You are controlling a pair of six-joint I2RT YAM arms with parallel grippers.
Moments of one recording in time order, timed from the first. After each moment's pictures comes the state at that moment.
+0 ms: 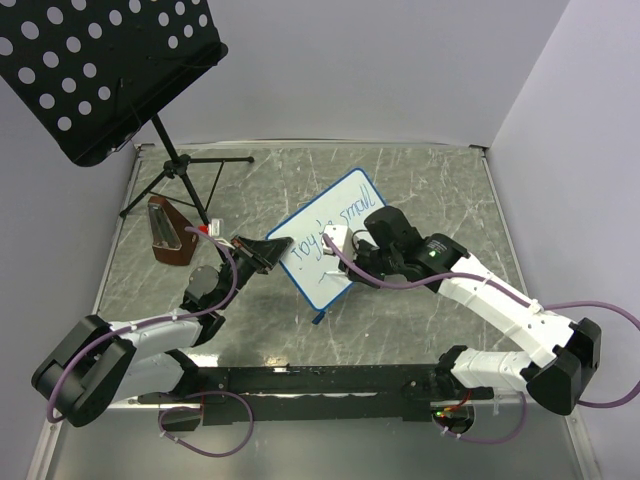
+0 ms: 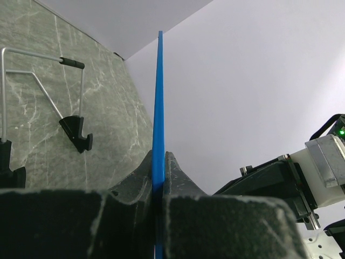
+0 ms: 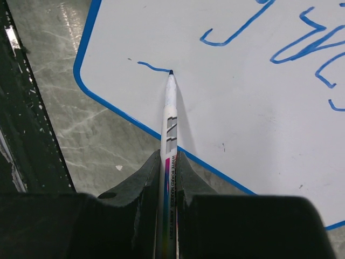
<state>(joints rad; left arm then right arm) -0.63 1.16 0.23 1.17 0.02 -1.04 0.77 1.17 1.09 -0.78 -0.27 -0.50</state>
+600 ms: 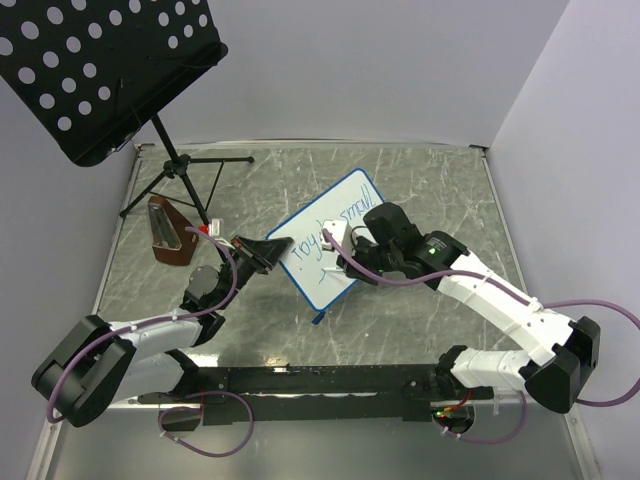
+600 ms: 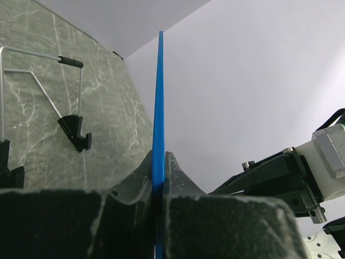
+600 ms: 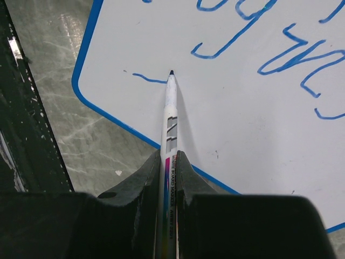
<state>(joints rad) -0.62 1.16 0.23 1.16 0.02 -1.05 0.77 1.18 1.12 -0.77 -0.27 -0.48</state>
